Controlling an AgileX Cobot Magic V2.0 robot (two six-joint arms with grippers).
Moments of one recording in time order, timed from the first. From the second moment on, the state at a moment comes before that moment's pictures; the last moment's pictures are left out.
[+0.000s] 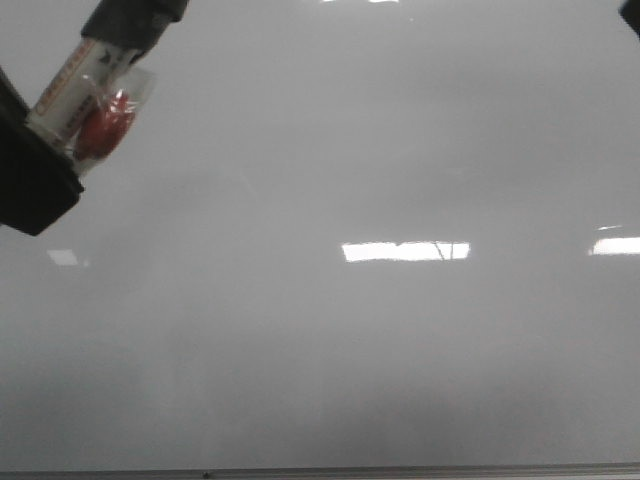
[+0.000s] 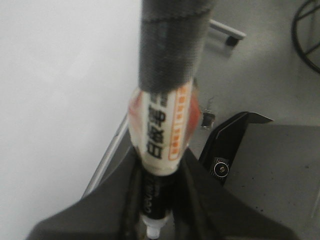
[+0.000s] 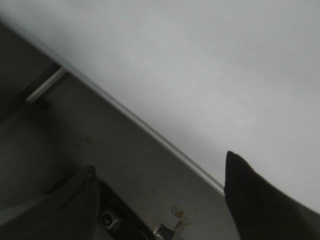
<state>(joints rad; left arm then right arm) -0.63 1.06 -0.83 -0.41 0.87 0.75 0.45 0.88 -0.89 0.37 0.89 -0.40</state>
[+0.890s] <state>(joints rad) -0.83 1.04 -0.83 -0.42 0.84 0.77 0.84 1.31 -1.13 0.63 0.90 -0.81</state>
